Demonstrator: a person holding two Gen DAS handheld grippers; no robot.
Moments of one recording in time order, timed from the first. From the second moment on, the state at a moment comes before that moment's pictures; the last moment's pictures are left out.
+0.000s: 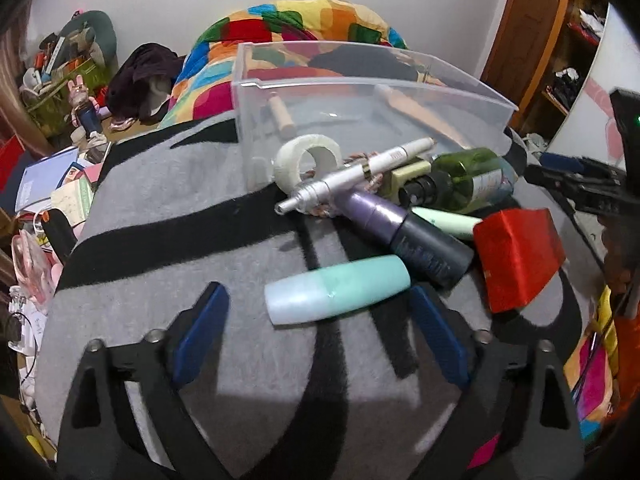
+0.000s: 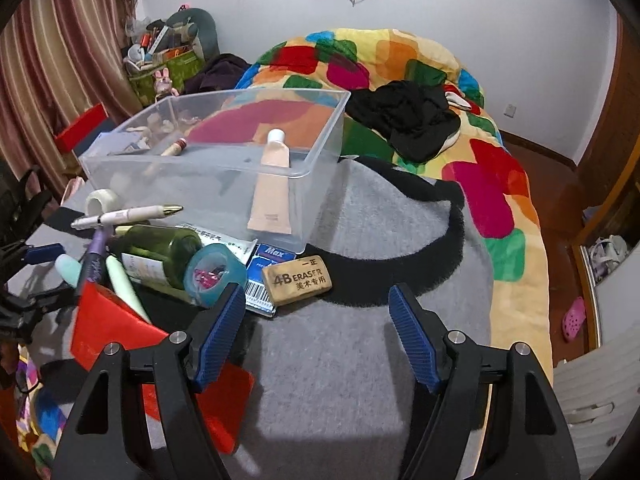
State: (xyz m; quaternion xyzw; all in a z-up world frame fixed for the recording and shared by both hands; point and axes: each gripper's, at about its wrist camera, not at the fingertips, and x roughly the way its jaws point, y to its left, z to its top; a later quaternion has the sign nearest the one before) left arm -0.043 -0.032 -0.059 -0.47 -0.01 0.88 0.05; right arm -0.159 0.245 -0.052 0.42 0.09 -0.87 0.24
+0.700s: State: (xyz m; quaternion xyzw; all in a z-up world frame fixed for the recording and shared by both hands) left arm -0.033 -0.021 -0.057 -0.43 0.00 0.90 0.04; right arm -0.178 0.238 -0.066 0.44 0.08 -0.84 0.29
